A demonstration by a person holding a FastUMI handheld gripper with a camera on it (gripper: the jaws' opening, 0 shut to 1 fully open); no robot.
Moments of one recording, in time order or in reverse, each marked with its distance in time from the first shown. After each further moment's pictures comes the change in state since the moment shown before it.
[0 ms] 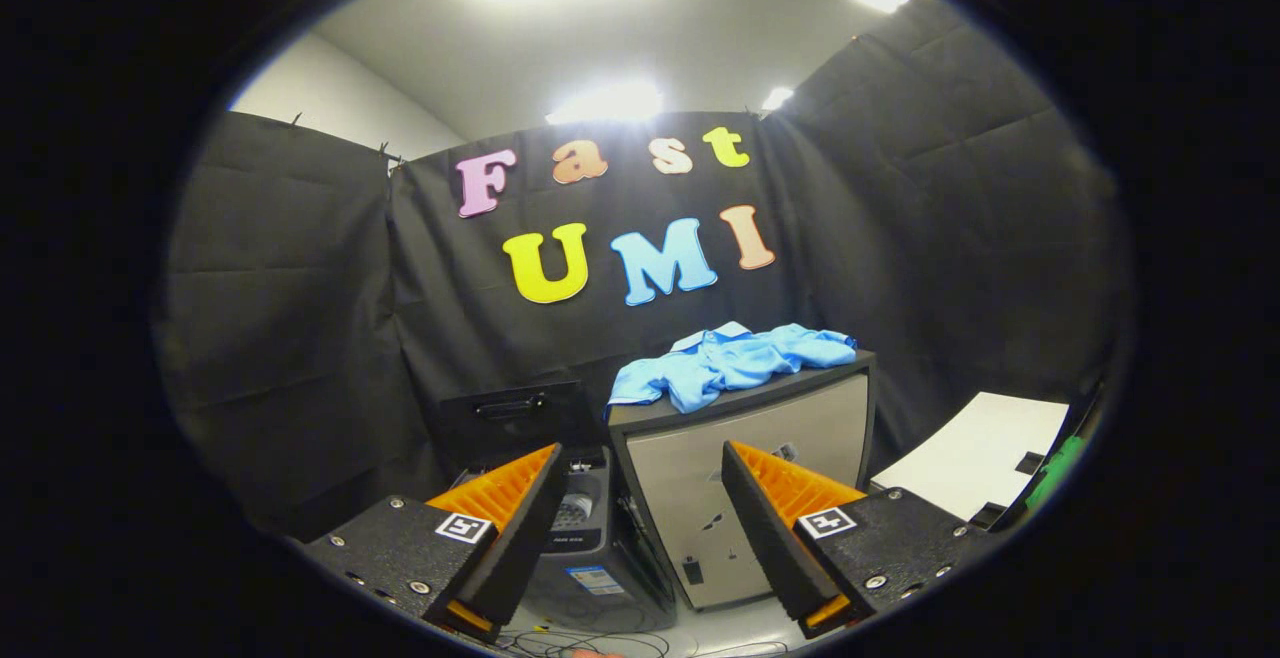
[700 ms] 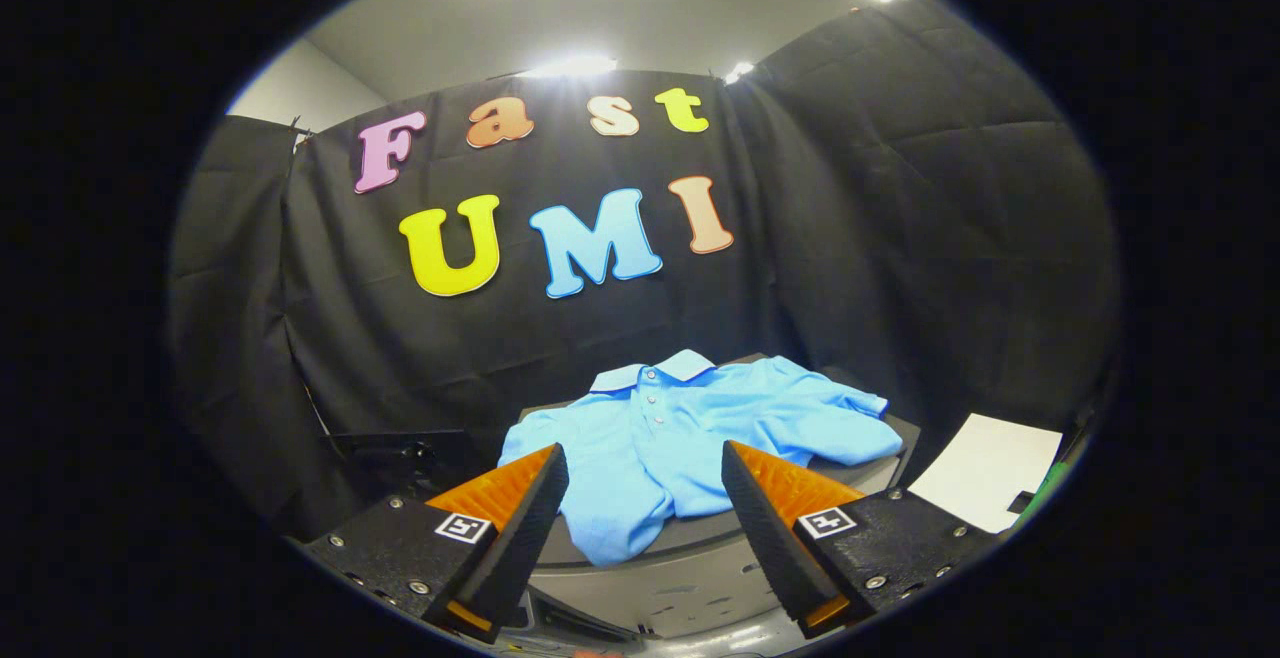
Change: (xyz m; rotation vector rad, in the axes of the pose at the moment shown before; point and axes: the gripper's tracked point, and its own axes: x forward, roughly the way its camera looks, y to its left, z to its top) arm 0.239 -0.070 0.036 -0.006 0.133 -0.152
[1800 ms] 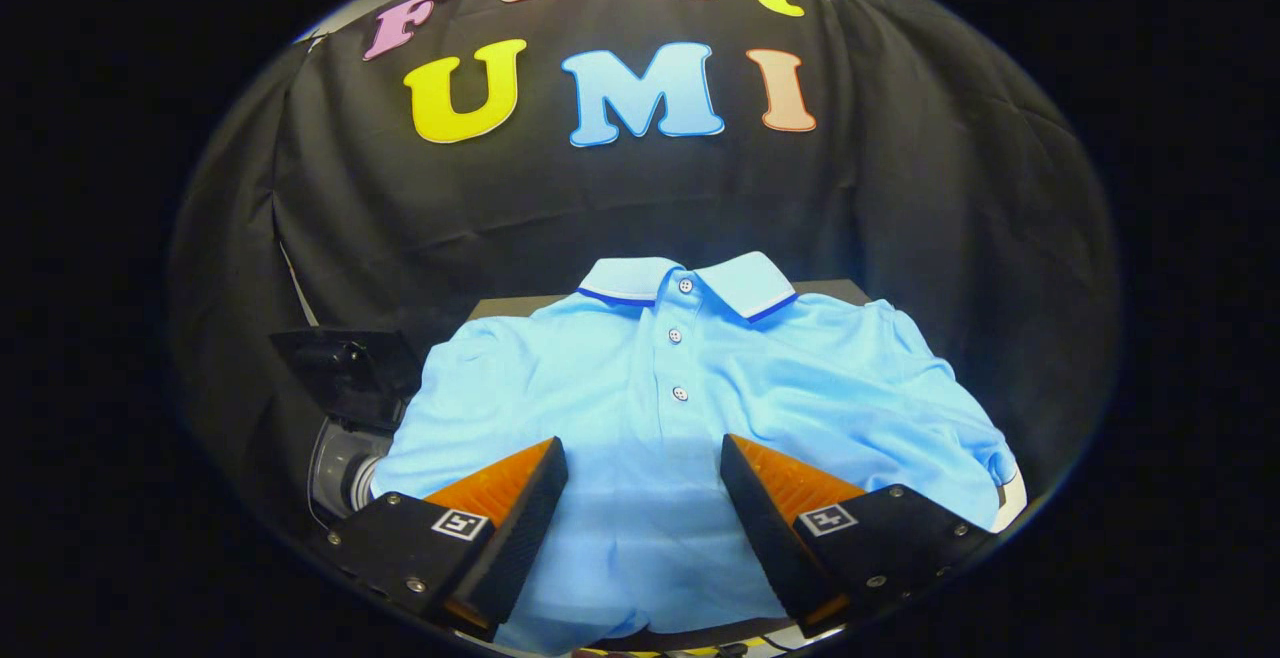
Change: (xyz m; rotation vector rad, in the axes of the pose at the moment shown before) arm 0.120 0.000 -0.061 -0.183 0.414 0.095
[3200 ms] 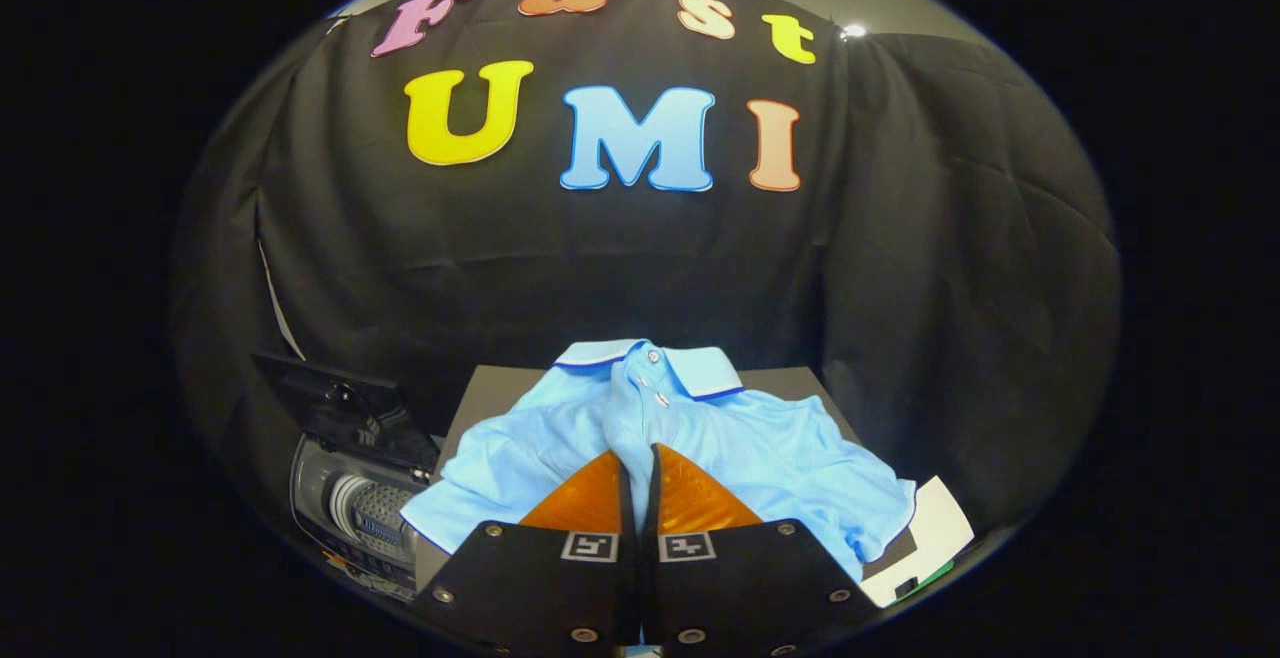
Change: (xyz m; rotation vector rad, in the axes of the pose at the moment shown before) arm -0.050 0.025 0.100 -0.084 -0.121 -0.163
